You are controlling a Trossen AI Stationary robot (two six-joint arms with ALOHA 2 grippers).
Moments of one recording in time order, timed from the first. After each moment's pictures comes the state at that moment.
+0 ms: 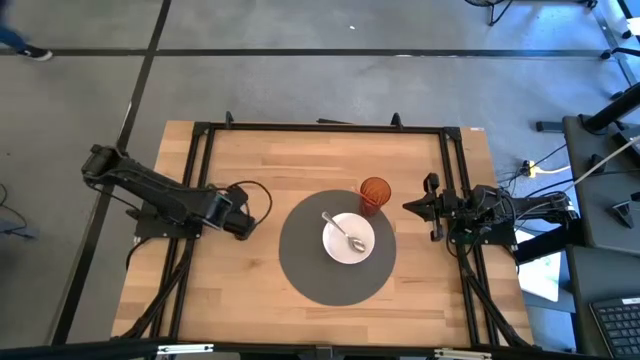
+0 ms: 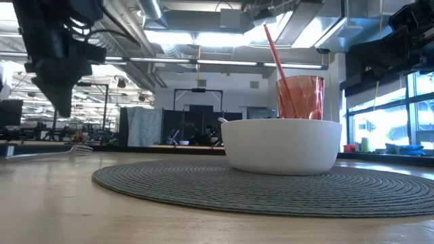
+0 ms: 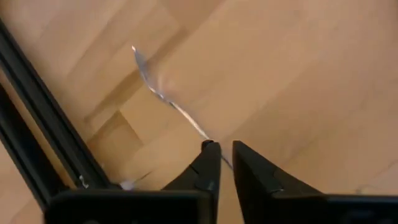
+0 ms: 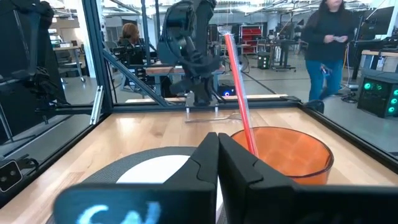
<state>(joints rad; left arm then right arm) -0.28 1.21 0.73 -1.12 -0.42 -1.14 0.10 0.00 0.03 0.03 0.11 0.03</state>
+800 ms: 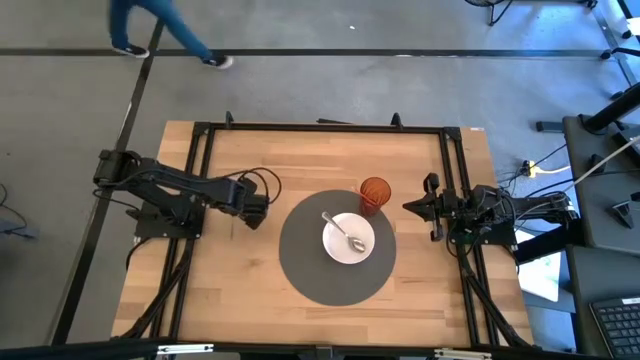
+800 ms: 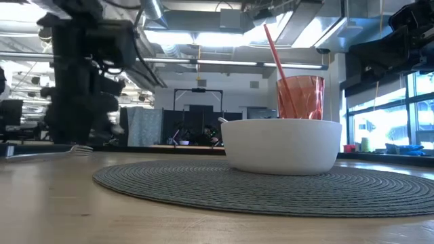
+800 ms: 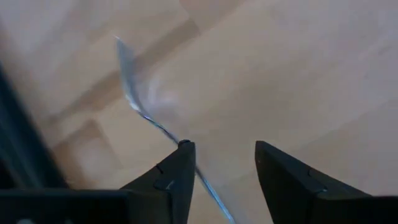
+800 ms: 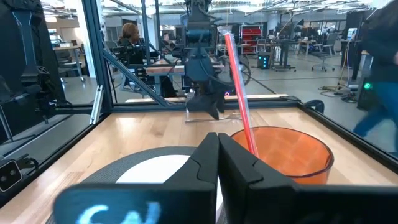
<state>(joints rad) -0.01 1.36 0.67 -0.90 -0.33 -1.01 0.10 0.00 0.03 0.03 0.11 0.03</state>
